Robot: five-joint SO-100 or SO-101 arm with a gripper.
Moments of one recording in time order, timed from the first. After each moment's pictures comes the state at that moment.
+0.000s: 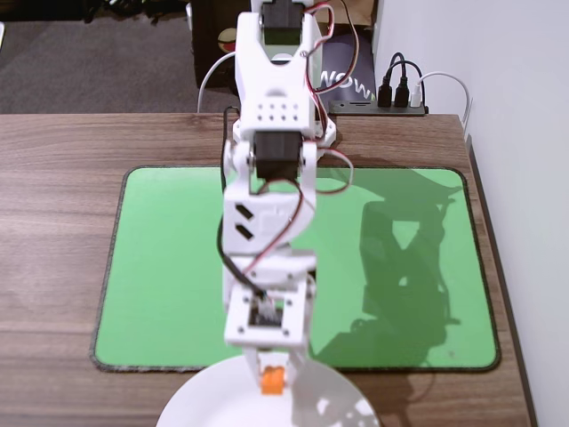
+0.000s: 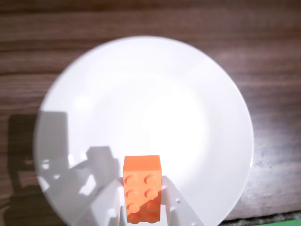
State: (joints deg) arm 0.9 72.2 80.7 41.0 -87.1
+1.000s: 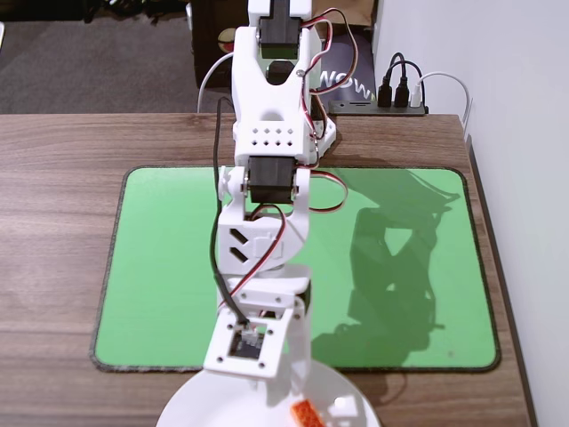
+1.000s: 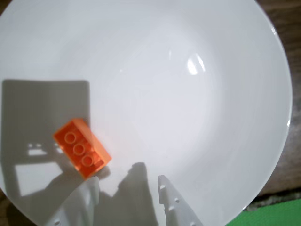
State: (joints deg) arm 2.0 67.9 79.8 45.1 -81.5
